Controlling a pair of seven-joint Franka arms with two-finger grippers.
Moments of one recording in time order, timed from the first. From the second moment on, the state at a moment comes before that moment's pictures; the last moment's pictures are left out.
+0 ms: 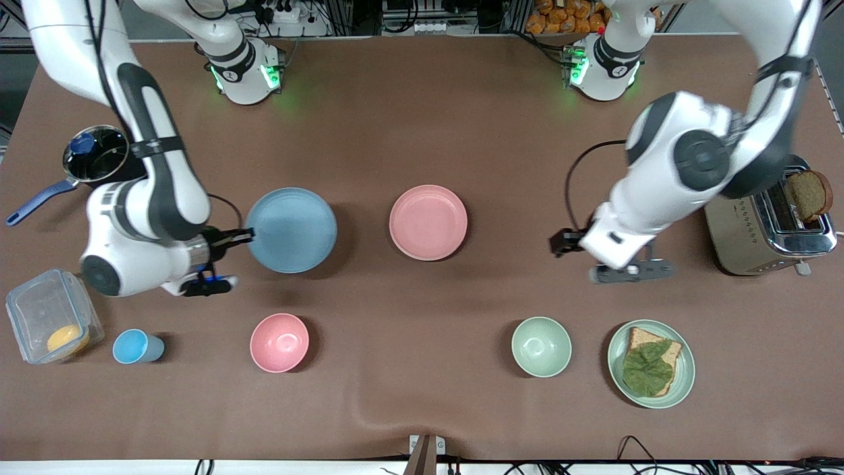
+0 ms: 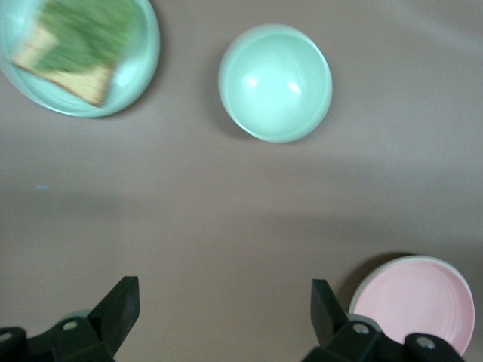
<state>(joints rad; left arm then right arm) 0.16 0.33 -0.55 -1.59 0.13 1.92 -0.52 0.15 0.52 0.00 -1.63 0.32 1.64 -0.02</state>
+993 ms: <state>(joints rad) 0.28 0.14 -0.55 -1.47 0.12 1.62 -0.42 0.46 0.68 0.00 -1.63 0.70 1.82 0.09</state>
